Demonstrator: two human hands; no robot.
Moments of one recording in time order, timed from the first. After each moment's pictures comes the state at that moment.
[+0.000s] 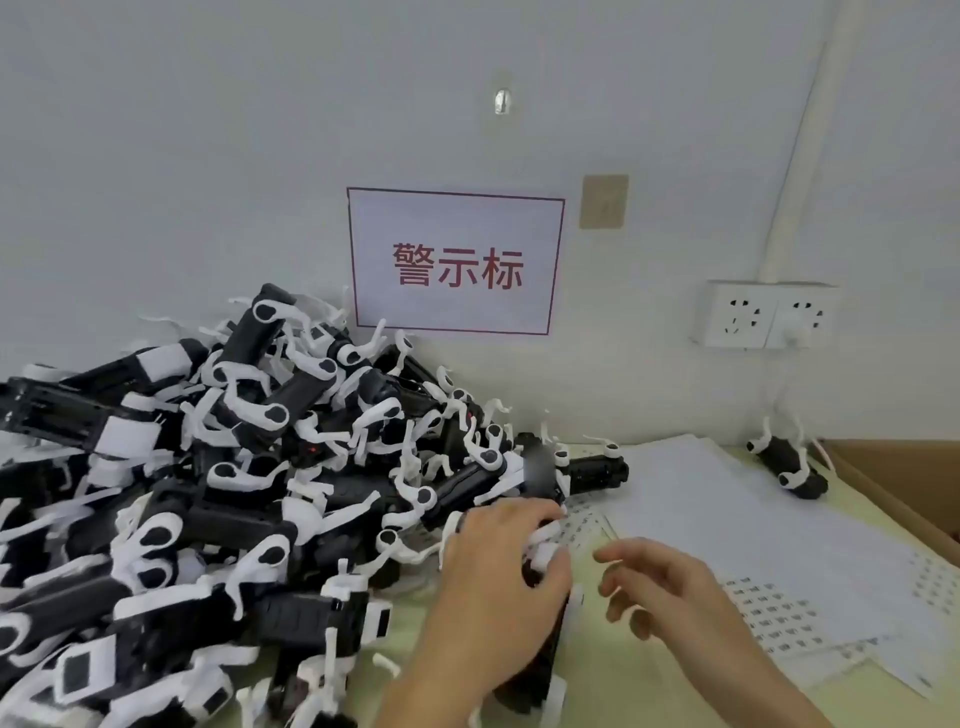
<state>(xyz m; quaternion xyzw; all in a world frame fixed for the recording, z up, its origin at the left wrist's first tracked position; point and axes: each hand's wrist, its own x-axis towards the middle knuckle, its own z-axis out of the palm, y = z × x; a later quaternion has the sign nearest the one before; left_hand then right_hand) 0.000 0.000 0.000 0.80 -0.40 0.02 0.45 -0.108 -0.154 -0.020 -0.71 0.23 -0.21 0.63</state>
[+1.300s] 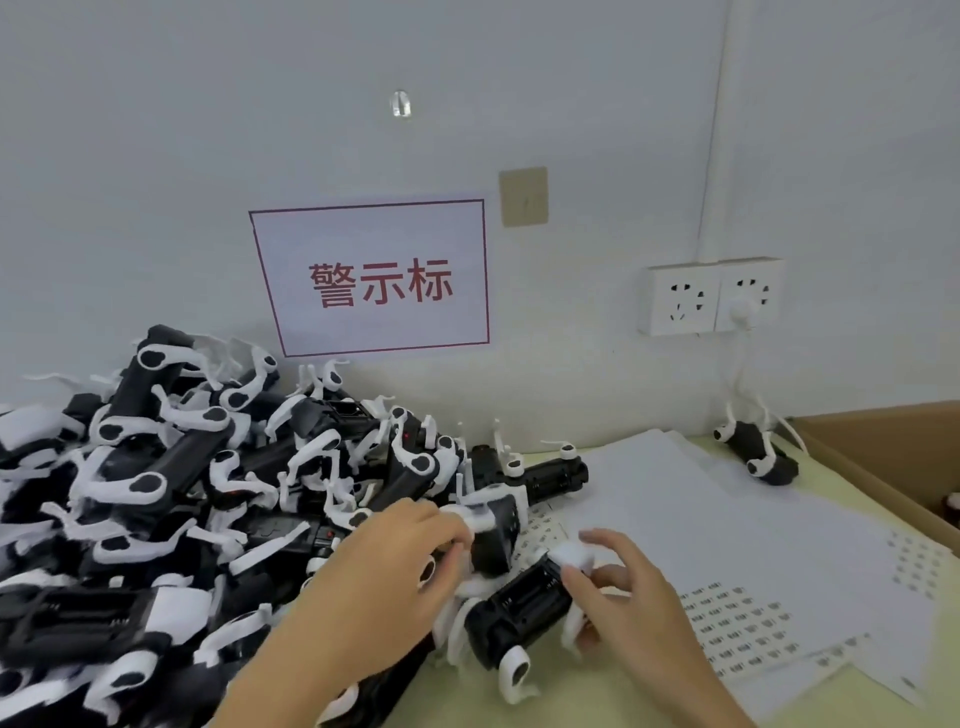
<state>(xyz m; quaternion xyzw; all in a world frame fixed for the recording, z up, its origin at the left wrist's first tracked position) 0.046 -0.006 0.035 0.81 -0.54 0.08 0.21 -0.095 -0.192 -0.051 -0.73 0.27 -0.25 0.57</state>
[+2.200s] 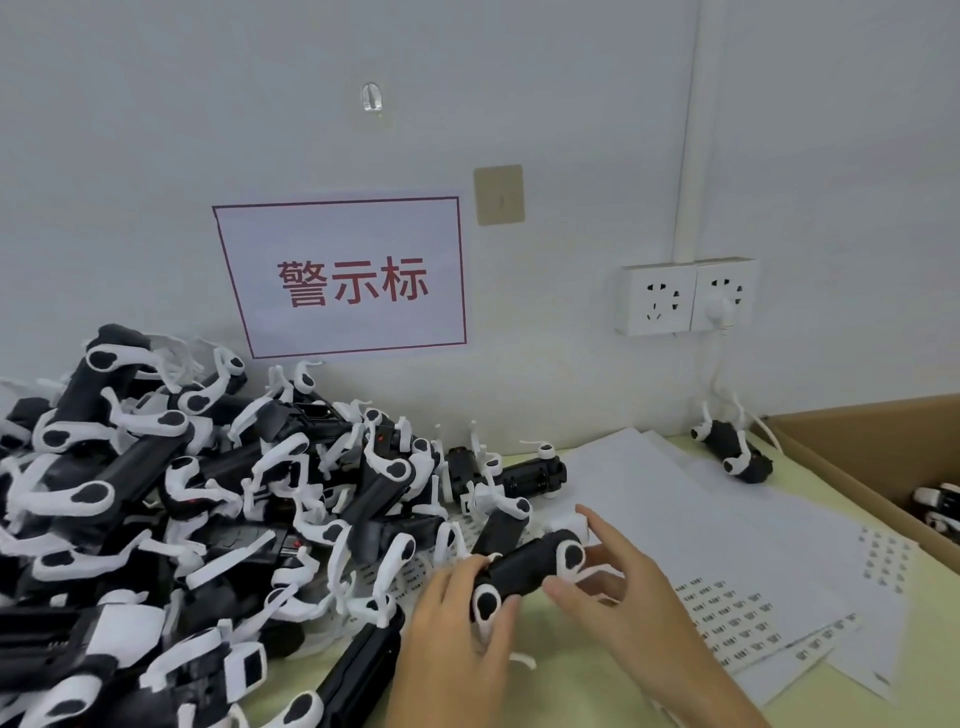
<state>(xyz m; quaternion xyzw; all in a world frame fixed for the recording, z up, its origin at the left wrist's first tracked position) -0.008 -0.062 -0.053 0.82 -0.36 0.04 0.45 -0.103 -0.210 -0.051 -0.73 0.22 -0.28 0.59</state>
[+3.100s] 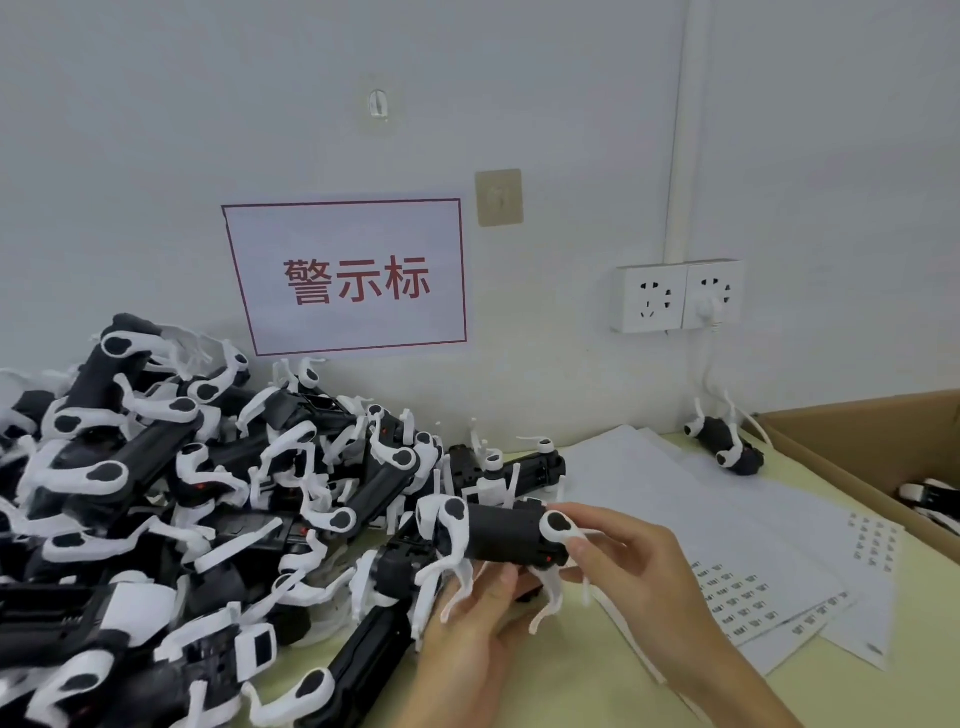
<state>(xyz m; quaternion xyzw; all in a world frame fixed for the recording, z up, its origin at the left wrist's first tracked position) -0.011 -0.072 -0.061 0.48 -0.18 -0.34 0.79 -0.110 -0.194 -0.032 -0.70 0.11 -0.36 0.60</state>
